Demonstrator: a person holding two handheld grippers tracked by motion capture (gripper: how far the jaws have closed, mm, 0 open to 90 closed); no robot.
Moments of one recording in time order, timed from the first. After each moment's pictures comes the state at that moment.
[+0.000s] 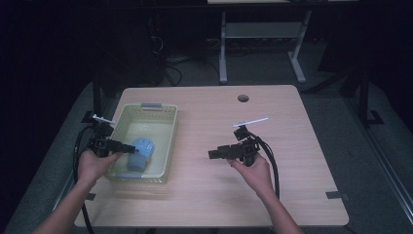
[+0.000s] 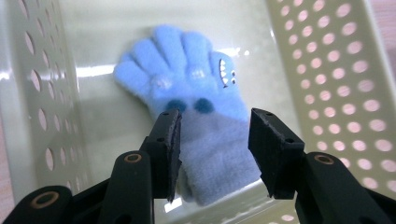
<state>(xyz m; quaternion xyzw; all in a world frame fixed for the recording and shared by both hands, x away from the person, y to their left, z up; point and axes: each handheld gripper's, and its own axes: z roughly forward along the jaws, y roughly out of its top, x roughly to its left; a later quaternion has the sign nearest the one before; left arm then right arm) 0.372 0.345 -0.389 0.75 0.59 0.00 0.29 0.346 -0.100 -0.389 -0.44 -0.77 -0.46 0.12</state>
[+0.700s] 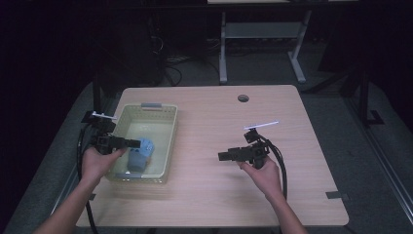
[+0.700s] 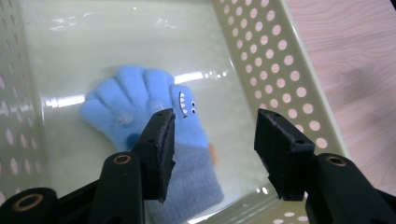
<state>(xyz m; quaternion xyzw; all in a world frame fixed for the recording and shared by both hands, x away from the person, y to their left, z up) 0.370 0.330 -0.375 0.75 0.57 0.01 0.34 0.344 -0.128 -0.401 -0.46 -0.76 -0.45 0.11</state>
